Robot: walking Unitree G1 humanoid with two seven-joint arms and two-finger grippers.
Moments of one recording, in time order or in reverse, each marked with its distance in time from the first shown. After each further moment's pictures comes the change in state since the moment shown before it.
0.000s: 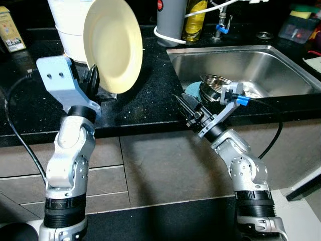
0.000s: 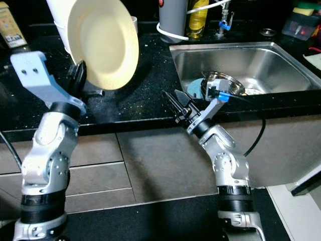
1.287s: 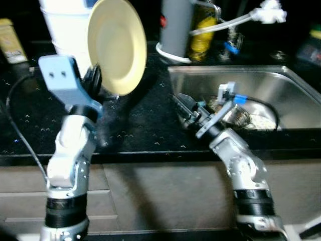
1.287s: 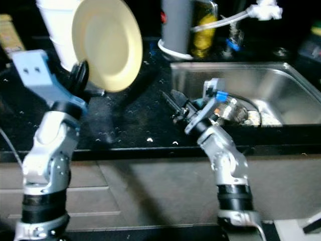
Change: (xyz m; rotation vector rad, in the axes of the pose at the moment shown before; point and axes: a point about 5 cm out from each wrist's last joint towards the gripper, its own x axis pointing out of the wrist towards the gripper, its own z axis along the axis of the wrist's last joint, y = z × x) left arm 0.001 -0.012 -0.001 -0.018 0.004 -0.055; right arm -0.007 -0.007 0.000 0.018 0.004 -0.022
